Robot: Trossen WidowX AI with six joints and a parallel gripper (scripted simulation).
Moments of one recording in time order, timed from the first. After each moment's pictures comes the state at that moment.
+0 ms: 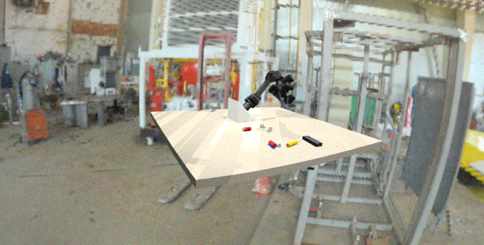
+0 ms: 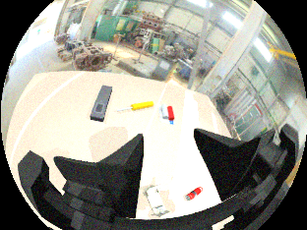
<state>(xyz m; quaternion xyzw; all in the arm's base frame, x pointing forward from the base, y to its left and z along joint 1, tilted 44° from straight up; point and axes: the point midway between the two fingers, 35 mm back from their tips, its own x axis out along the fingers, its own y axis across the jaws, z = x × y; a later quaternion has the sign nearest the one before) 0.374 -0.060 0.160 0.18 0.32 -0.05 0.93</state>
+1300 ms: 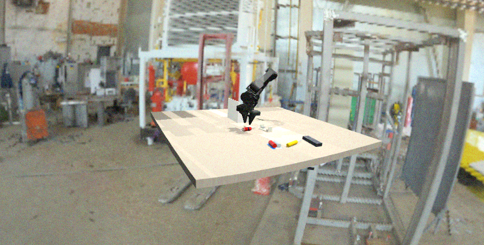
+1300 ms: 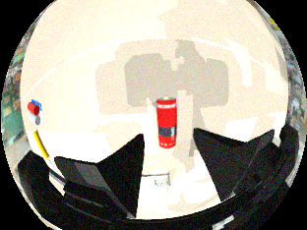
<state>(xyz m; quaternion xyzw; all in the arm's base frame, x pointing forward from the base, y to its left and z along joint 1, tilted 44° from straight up) 0.276 -0.099 -0.080 0.65 0.65 -0.24 0.32</state>
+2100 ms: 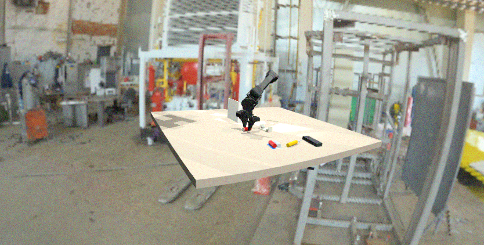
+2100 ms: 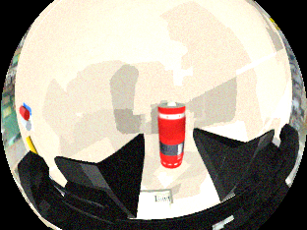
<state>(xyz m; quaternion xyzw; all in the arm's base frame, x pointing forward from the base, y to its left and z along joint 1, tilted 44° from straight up) 0.277 -0.072 -0.107 0.65 0.65 -0.24 0.32</state>
